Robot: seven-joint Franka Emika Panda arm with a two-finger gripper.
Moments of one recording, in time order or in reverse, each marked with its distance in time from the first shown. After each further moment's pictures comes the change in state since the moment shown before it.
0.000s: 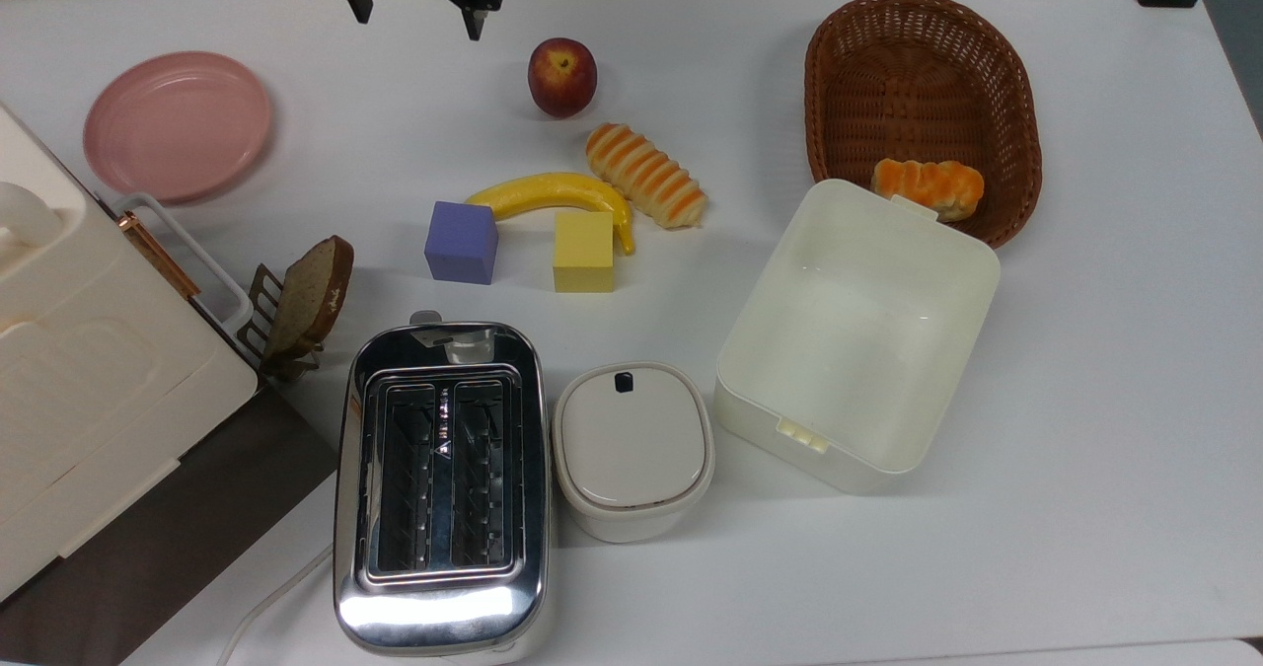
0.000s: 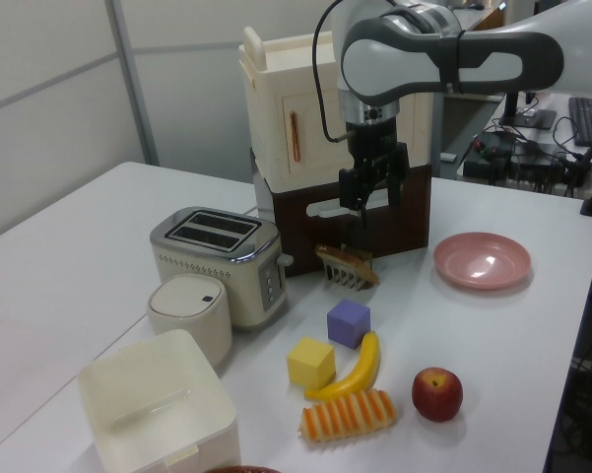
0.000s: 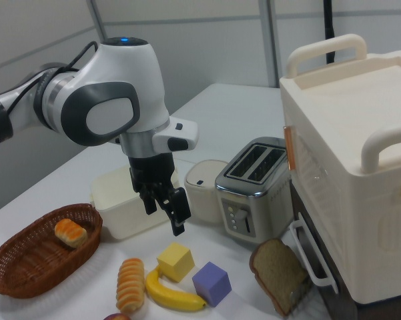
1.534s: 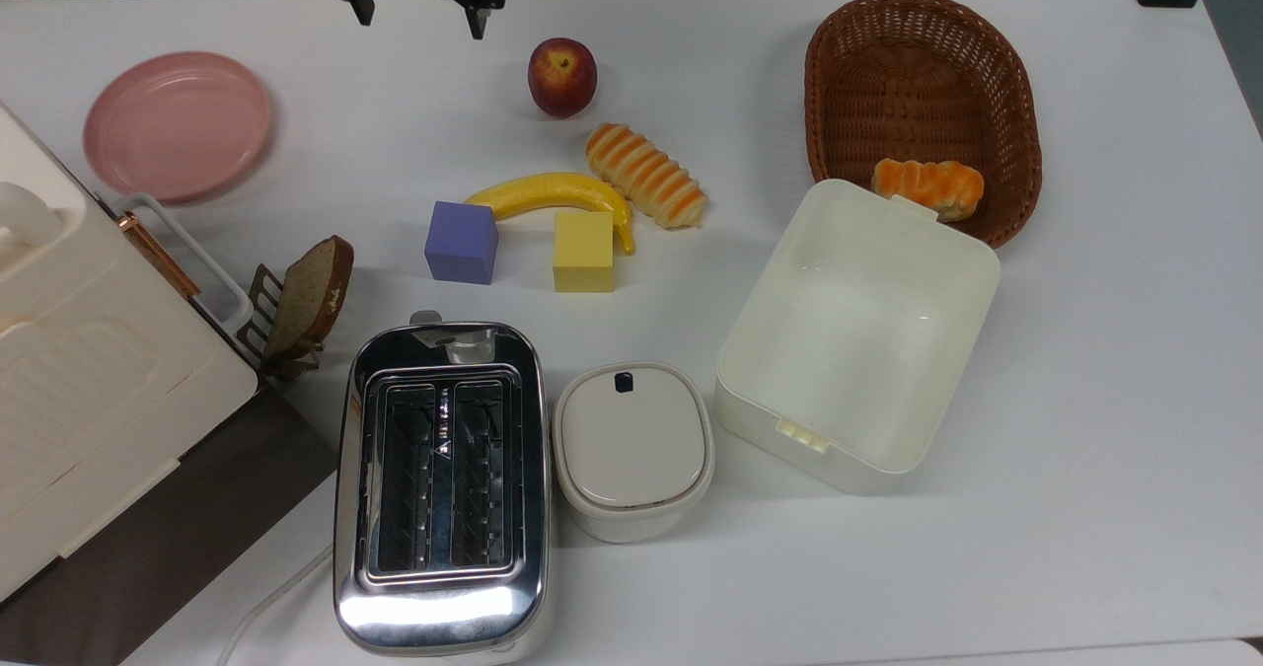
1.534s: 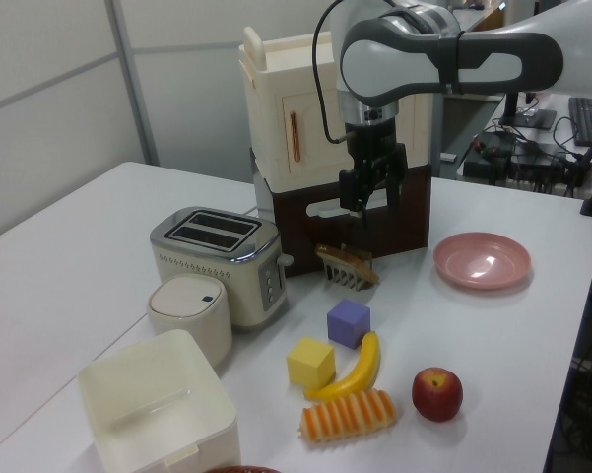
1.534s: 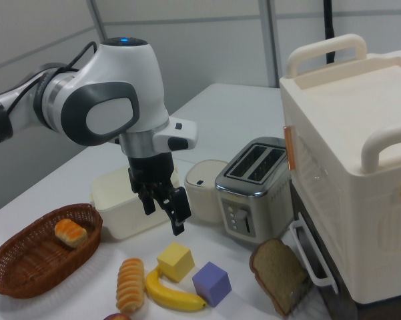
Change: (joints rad) arm 0.000 0.001 0.003 0.000 0.000 -0.002 -0.029
